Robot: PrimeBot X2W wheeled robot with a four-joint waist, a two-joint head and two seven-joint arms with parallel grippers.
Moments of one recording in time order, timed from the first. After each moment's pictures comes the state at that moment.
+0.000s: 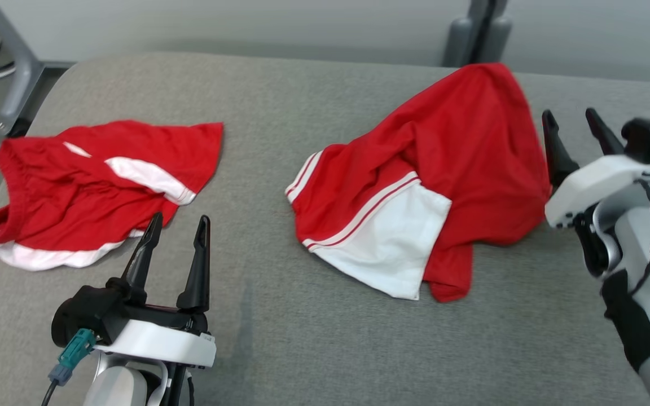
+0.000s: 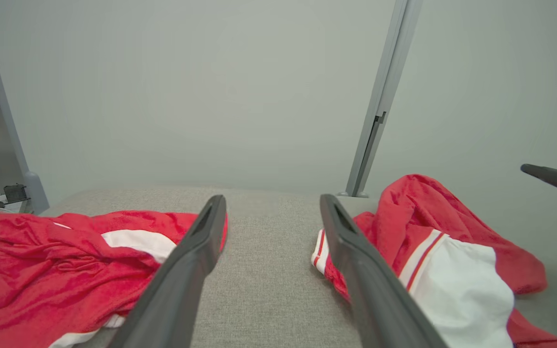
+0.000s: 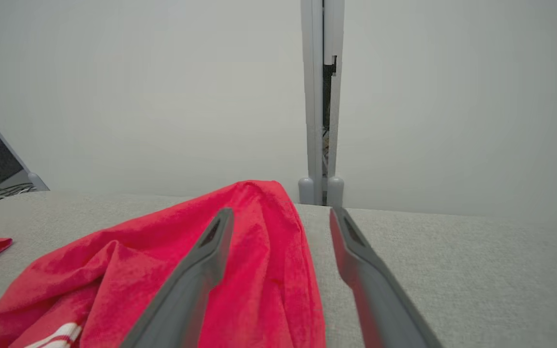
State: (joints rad) left arm -0.14 0.05 -0.09 0.15 -0.26 -0.11 -0.26; right arm -0.85 -0.20 0.27 1.00 0.40 0.13 -0.26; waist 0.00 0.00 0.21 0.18
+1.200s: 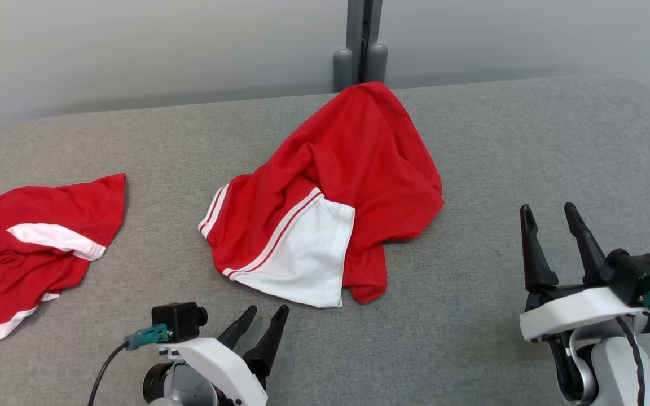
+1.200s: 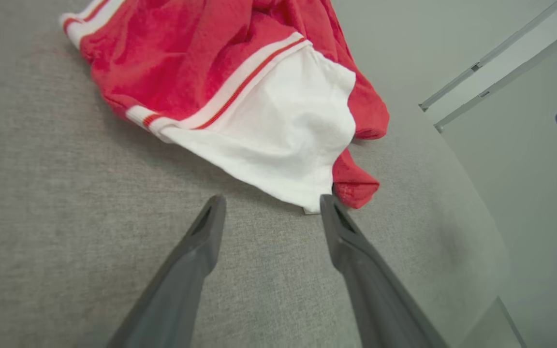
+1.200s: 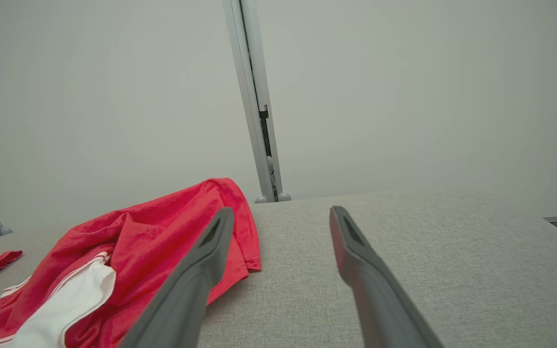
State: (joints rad) left arm -0.12 0.05 -0.29 0.34 -0.66 -0.13 0.14; right arm -0.25 -0.05 0.04 0.32 0.22 0.13 -0.26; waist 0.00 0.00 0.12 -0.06
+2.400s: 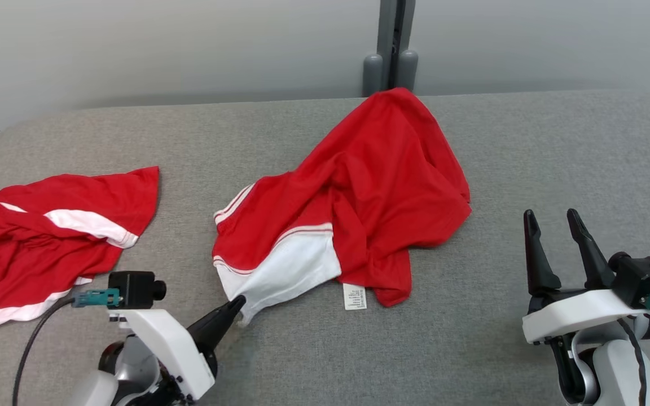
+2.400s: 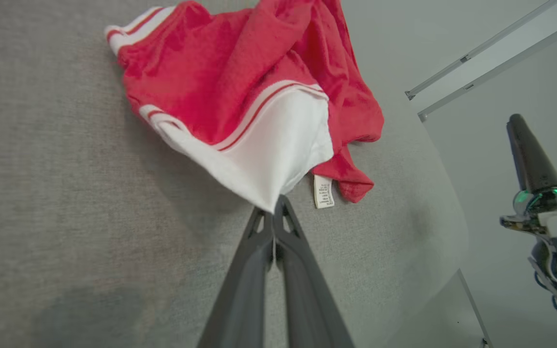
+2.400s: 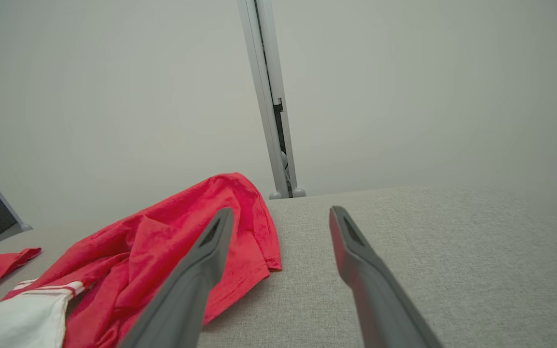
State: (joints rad) left arm -0.21 0.27 -0.40 0.27 -1.00 -0.13 0.35; right arm -0.25 -0.05 0.02 0.35 0.24 0.13 -0.26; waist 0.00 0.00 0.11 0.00
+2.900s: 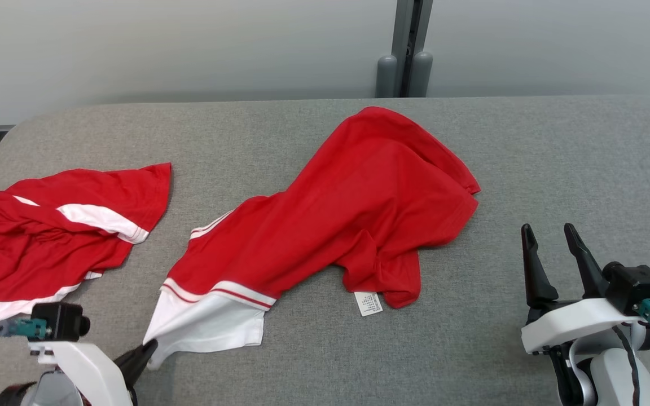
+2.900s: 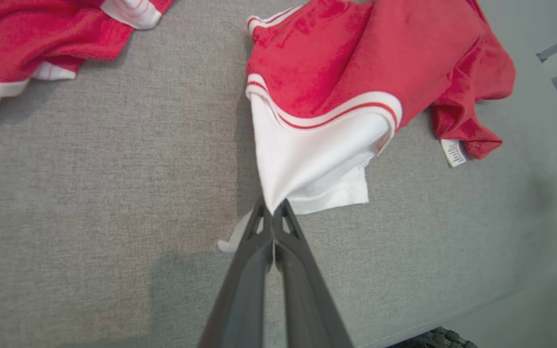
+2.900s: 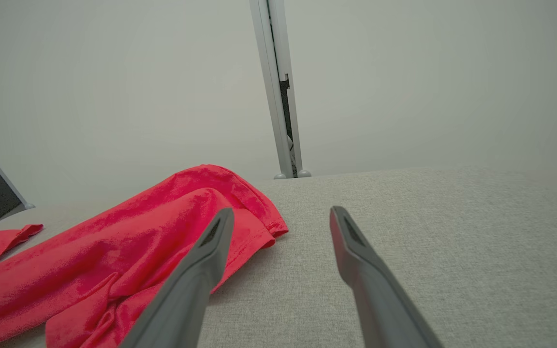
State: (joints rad) left arm -0.04 0.53 -0.31 0.04 -0.96 0.01 0.46; right arm -0.24 -0.05 0.02 0.40 0.23 0.13 -0.26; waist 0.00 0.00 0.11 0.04
